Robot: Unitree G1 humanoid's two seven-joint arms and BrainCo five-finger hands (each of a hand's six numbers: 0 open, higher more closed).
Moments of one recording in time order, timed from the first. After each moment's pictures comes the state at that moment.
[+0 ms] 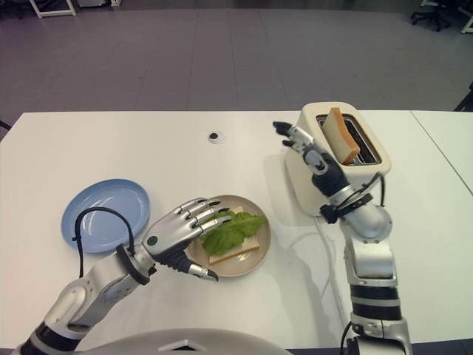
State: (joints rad) left arm 0.18 0.53 -0.38 -0.48 0.87 -0.34 -0.07; right arm -0.14 -0.49 -0.14 -0.17 0.10 -0.19 0.47
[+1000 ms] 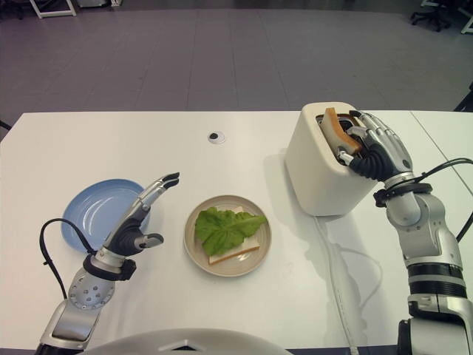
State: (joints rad) left arm 0.30 0.37 -0.13 -0.34 0.33 -0.47 -0.03; right arm -0.23 -0.80 -0.11 0.31 -0.45 -0.43 0.01
